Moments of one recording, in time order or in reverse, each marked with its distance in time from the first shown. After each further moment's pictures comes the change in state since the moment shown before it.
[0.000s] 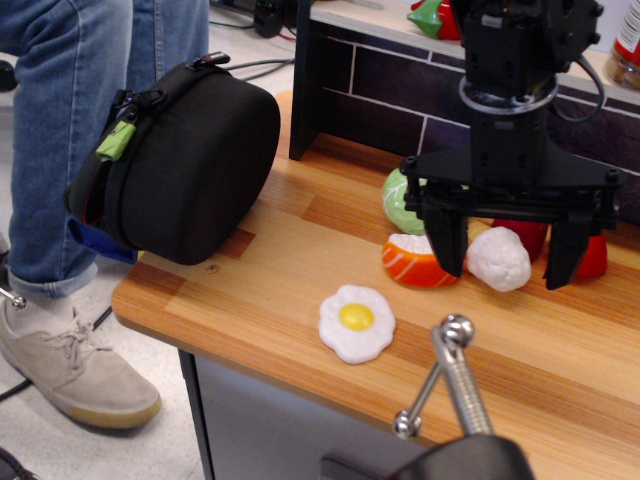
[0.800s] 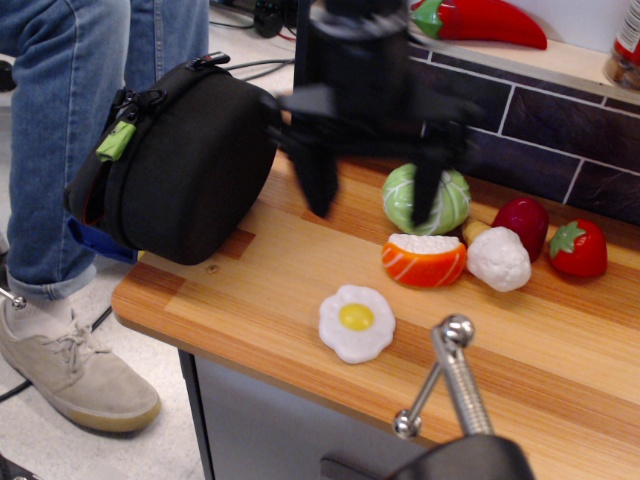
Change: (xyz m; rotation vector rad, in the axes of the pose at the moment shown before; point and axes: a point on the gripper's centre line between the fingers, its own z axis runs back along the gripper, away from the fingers) arm -0.002 0.080 0.041 0.076 0.044 0.022
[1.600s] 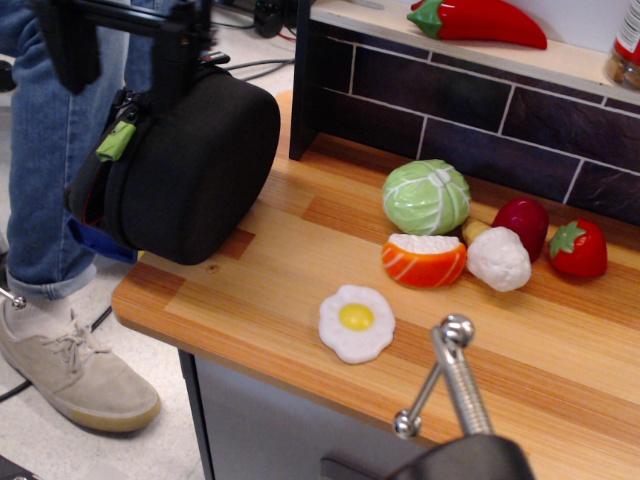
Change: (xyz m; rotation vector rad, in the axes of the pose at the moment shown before) arm 0.010 0.122 0.054 0.226 0.056 0.039
